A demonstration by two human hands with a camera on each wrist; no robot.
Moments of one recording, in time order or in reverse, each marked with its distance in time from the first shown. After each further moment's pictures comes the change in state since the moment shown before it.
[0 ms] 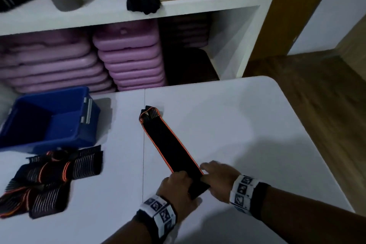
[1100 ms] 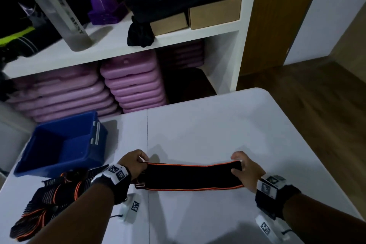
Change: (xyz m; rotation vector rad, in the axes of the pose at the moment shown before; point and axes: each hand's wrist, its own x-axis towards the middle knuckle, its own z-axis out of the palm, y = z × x) left_hand 0.018 -0.118 -0.103 -0.413 0.169 -0.514; right_hand -0.050 0.055 -0.013 0.860 0.397 0.601
